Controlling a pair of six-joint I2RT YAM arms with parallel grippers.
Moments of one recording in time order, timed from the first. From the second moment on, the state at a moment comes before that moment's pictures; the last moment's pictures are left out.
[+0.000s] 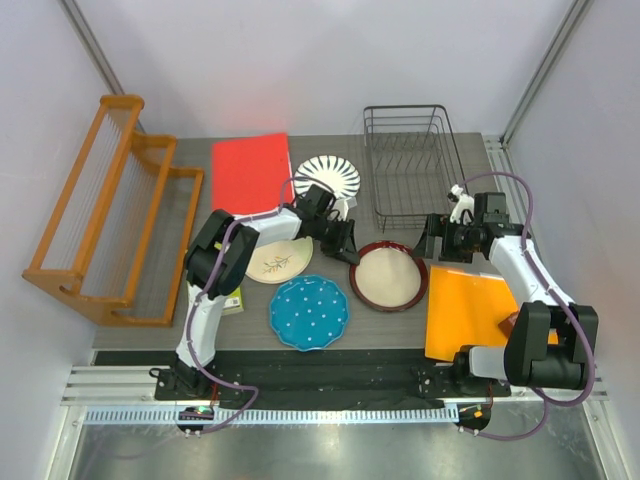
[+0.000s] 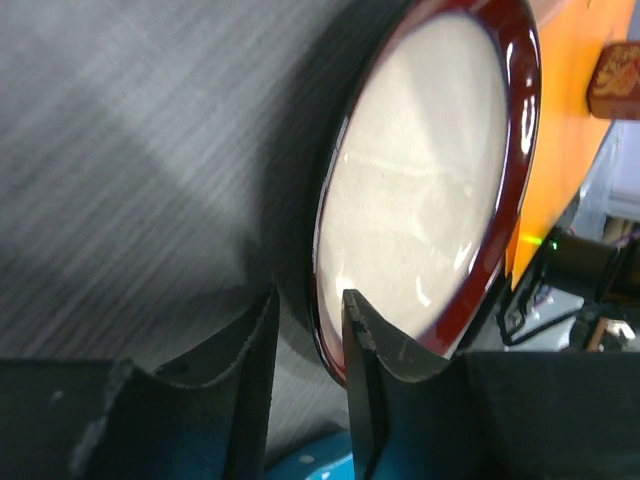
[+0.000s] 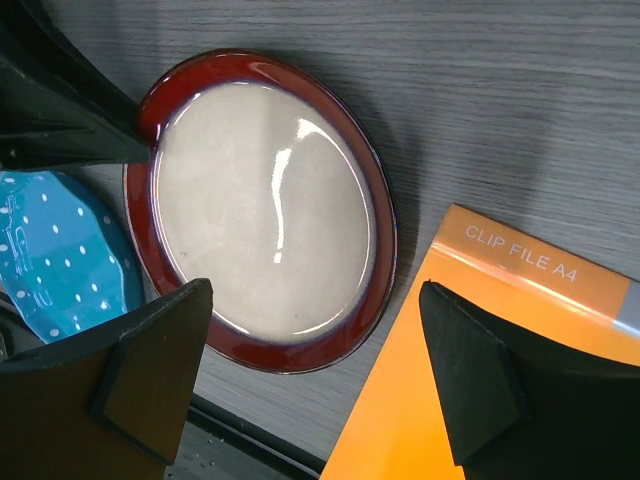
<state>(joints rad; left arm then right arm) -0.62 2.16 1.44 -0.21 0.68 -0.43 -0.09 1.31 0.86 -0.59 -0.48 0.05</state>
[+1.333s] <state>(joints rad) -0.51 2.32 1.46 -0.10 1.14 -0.46 -0.10 1.52 0.70 -0.47 -0.76 0.18</state>
